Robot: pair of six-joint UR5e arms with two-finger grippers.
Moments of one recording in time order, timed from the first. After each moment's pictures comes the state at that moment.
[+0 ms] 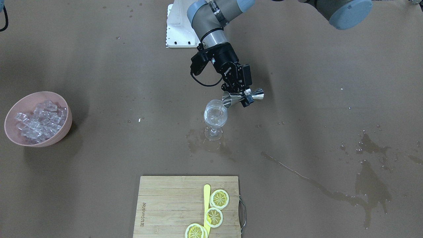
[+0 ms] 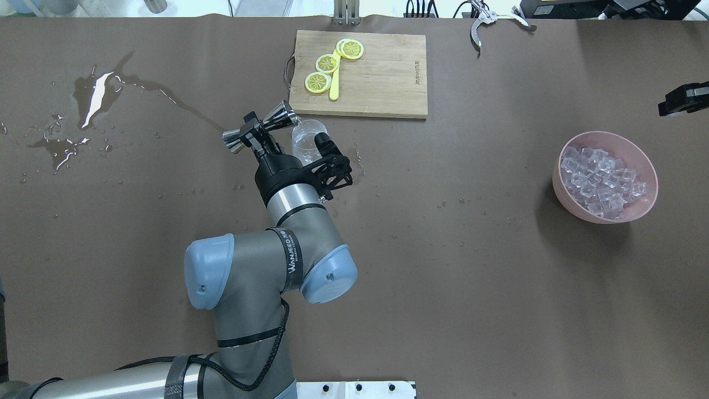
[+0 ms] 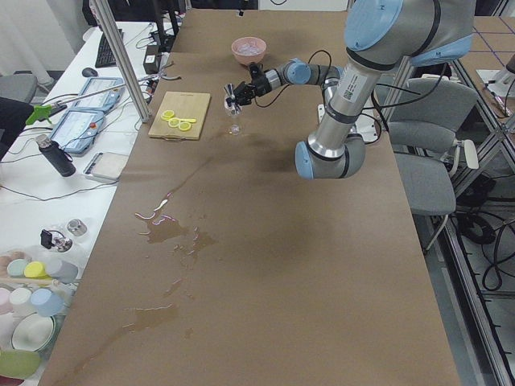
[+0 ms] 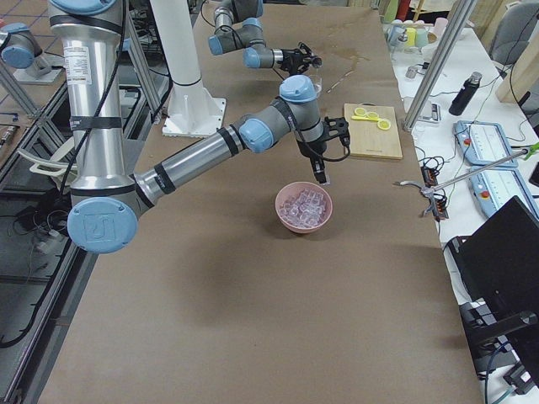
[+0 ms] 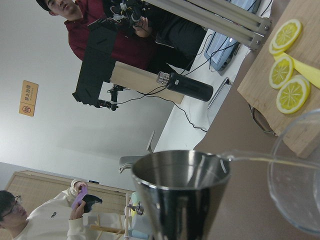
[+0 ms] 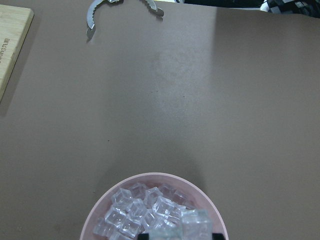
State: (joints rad) left arm -0.30 -2.35 -1.74 -0.87 -0.51 -0.79; right arm 1.22 -1.53 2.07 -1.46 2.10 0.56
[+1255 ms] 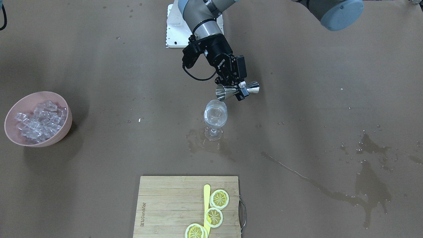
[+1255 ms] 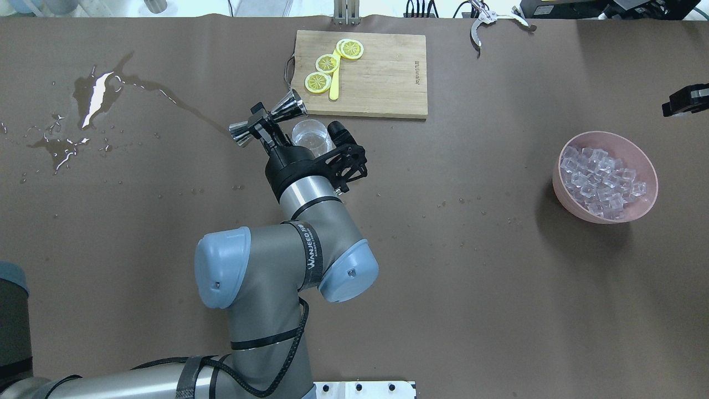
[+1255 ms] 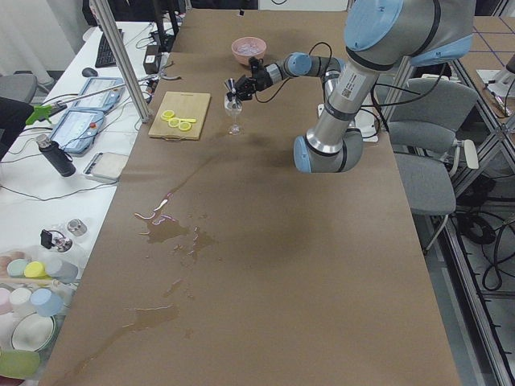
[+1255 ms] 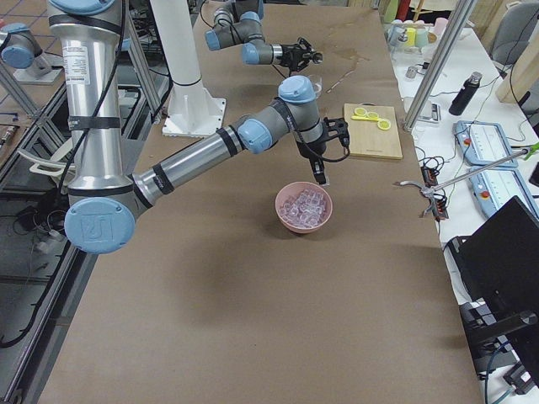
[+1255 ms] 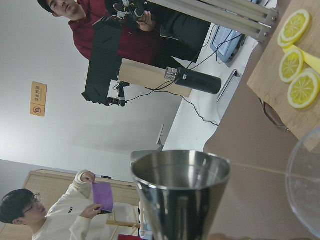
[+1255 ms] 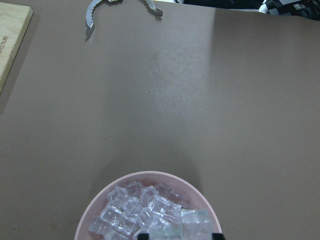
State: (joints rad) left arm -0.30 -2.42 -1.78 -0.79 -0.54 -0.84; right arm 1.23 -1.54 2.07 -1.46 2.10 0.54
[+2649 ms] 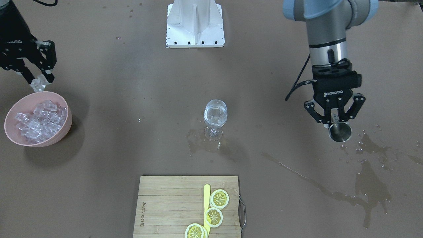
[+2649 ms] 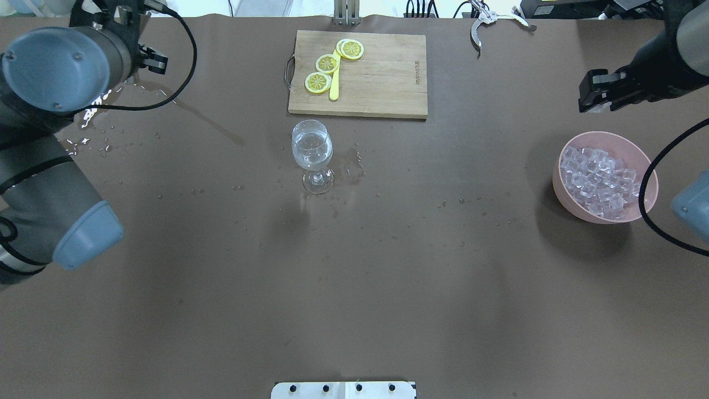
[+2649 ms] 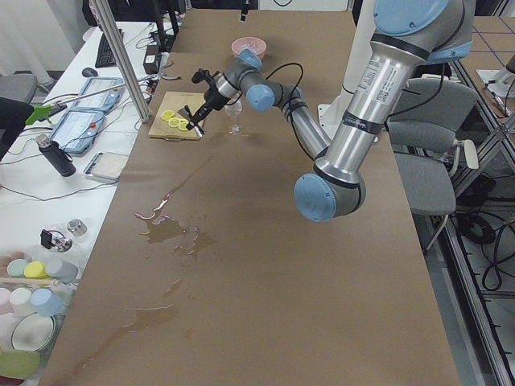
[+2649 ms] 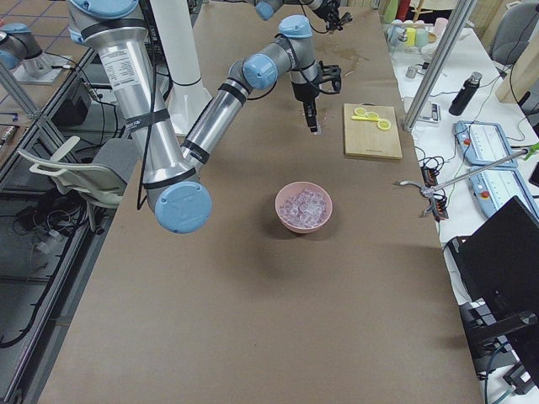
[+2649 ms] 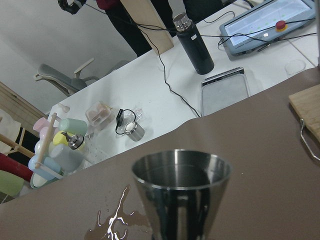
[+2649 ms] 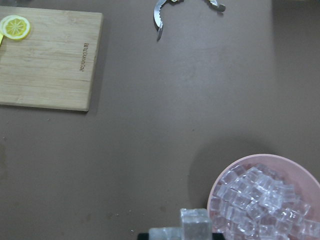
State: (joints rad) left arm -0.85 -1.97 -1.90 -1.70 -1.33 -0.69; right arm 1.01 -1.21 2.22 -1.89 2.01 0.80
